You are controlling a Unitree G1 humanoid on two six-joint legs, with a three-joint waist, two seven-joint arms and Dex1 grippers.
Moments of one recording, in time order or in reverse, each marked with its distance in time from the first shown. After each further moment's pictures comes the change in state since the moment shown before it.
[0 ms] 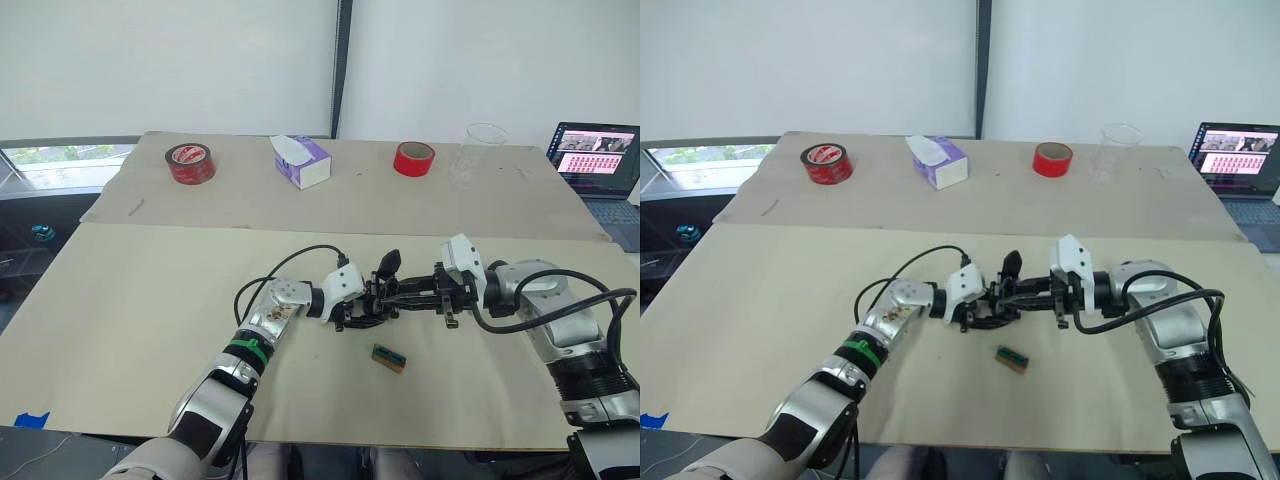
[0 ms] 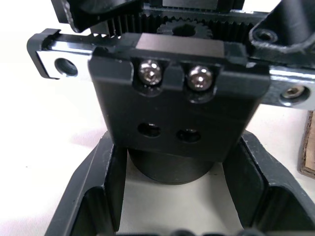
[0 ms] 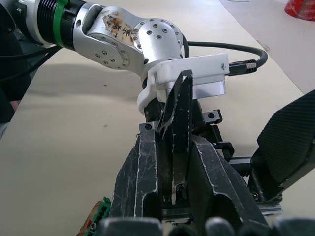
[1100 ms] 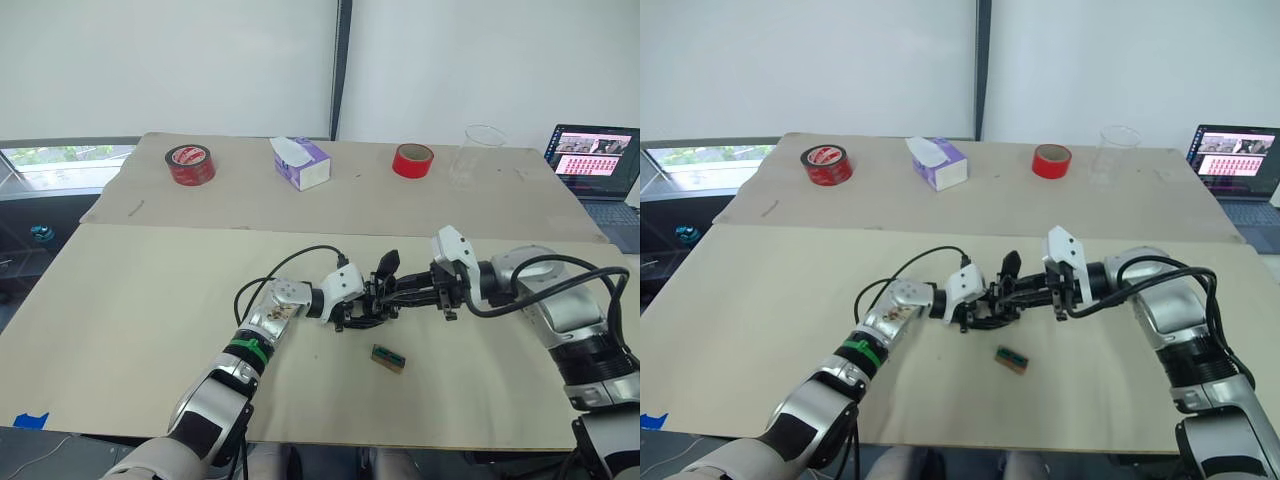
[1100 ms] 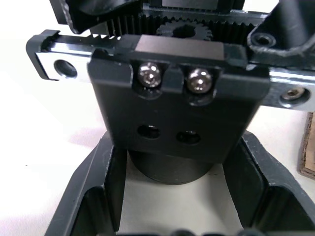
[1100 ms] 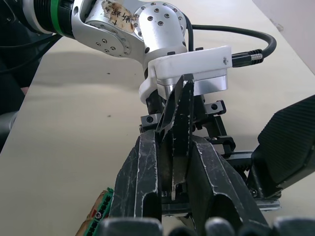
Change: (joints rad) left arm -0.003 -0.004 -0.002 0.001 0.000 0.015 0.001; right arm -0.071 -0.042 0.057 -0.018 -0.010 0.110 0.001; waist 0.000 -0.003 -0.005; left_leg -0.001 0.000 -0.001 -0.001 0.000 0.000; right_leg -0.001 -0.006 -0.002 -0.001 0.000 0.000
